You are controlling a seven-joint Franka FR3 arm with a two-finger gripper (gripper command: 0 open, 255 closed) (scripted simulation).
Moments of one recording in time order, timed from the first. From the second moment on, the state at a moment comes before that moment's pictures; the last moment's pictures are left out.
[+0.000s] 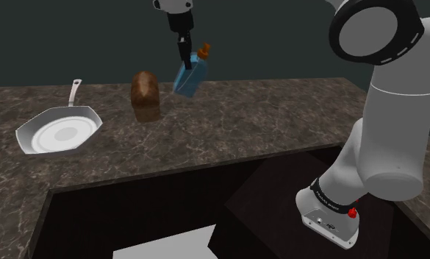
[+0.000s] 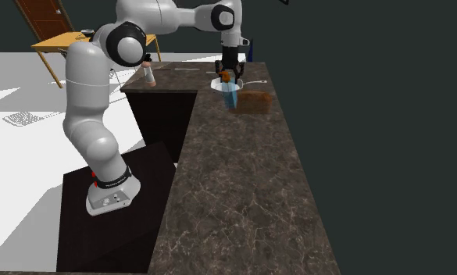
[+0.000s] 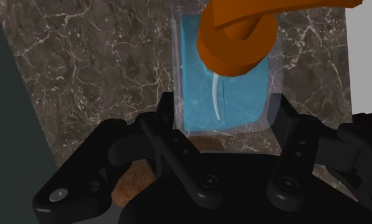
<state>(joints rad) 0.33 0.41 -0.16 -1.30 -0.07 1.53 -0.61</state>
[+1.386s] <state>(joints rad) 0.33 0.44 -0.15 -1.54 -0.07 1.80 -0.58</state>
